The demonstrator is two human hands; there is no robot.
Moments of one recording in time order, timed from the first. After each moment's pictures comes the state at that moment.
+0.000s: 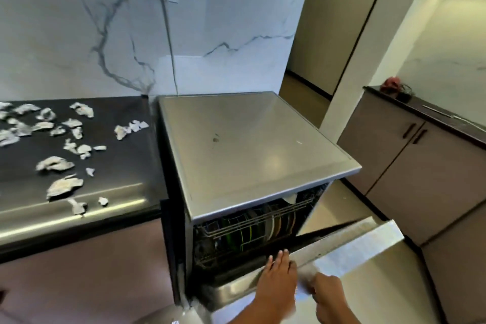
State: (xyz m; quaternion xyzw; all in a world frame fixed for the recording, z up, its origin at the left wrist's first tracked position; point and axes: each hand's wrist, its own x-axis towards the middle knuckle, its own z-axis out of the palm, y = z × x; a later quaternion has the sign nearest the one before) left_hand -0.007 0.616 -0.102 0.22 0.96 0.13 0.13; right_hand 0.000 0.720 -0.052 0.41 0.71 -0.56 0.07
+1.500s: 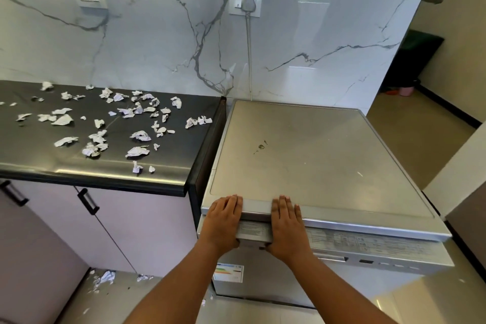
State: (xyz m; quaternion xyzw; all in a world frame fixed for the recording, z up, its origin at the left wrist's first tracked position) left_hand -0.069 0.519 -0.051 -0.10 0.99 0.03 -0.08; right_hand -0.159 0.677 -0.052 -0.38 0.92 -0.03 0.04
